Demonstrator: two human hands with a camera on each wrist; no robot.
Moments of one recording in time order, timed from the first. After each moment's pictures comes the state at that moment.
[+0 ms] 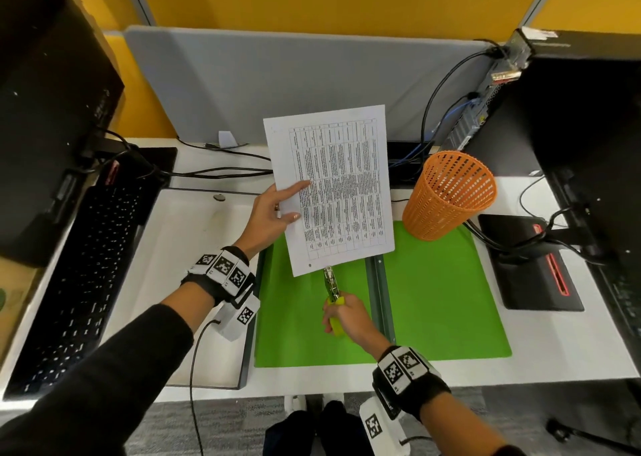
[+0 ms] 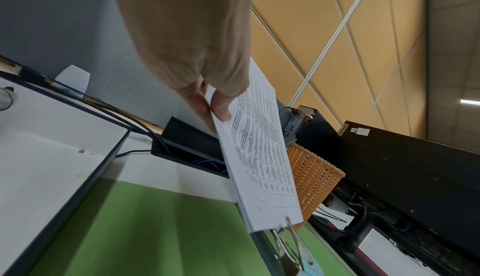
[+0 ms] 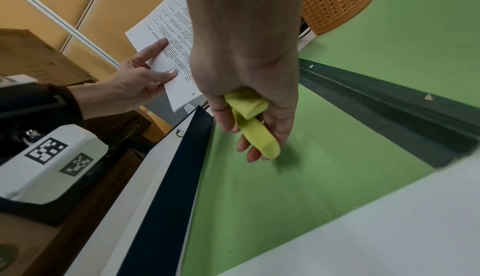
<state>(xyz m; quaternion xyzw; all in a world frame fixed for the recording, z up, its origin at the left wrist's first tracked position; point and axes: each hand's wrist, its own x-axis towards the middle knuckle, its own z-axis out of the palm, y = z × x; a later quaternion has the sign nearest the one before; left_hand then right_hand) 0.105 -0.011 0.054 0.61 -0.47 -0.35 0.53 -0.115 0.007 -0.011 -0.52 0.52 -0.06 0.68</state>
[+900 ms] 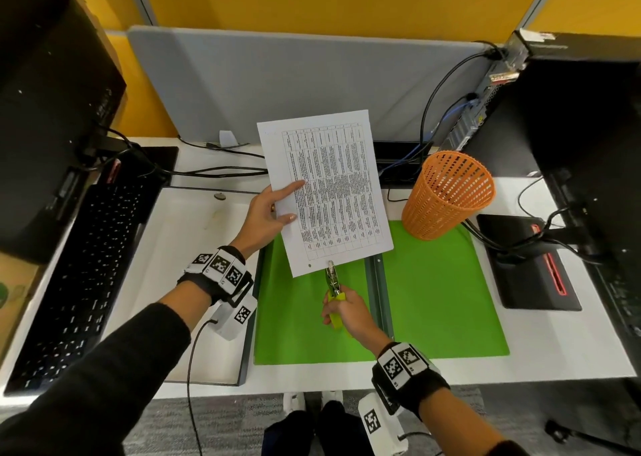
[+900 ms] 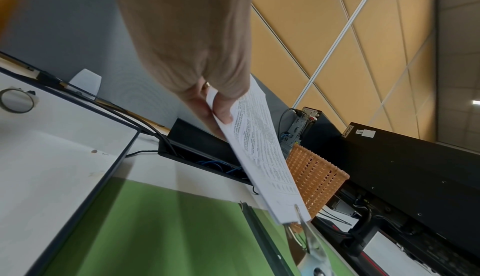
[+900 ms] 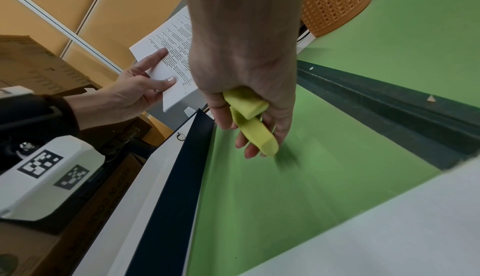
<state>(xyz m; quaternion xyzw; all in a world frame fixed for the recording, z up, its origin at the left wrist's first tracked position) 0.105 -0.003 0.059 0.63 -0.45 -0.36 0.52 -0.116 0.004 -0.009 -0.53 0.50 -0.09 0.68</state>
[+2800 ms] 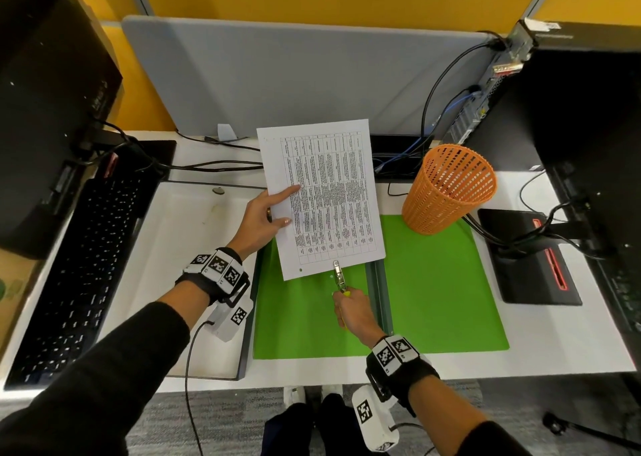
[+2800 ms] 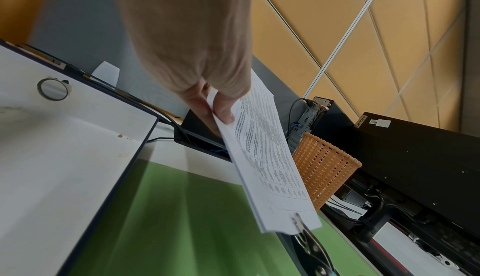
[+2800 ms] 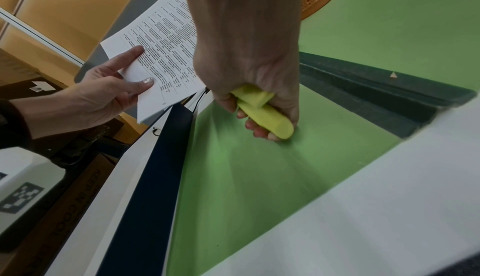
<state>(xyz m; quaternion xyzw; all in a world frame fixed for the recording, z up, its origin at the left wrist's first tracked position) 0.108 0.006 0.041 0.66 -0.45 -0.36 0.49 -0.121 0.003 -0.030 -0.55 0.57 -0.06 0.60</state>
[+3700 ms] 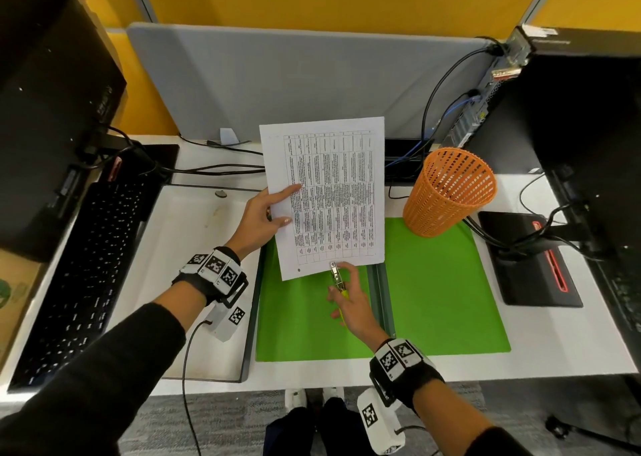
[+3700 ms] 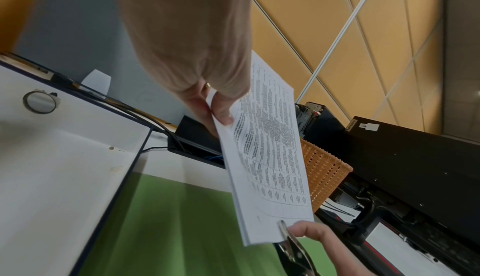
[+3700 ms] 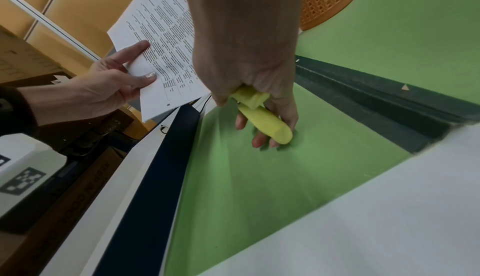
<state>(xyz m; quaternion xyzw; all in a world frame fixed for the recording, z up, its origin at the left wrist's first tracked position) 0.116 0.006 0.048 0.64 -0.46 -0.36 0.49 -0.122 0.005 -0.023 -0.62 0.45 -0.17 0.62</state>
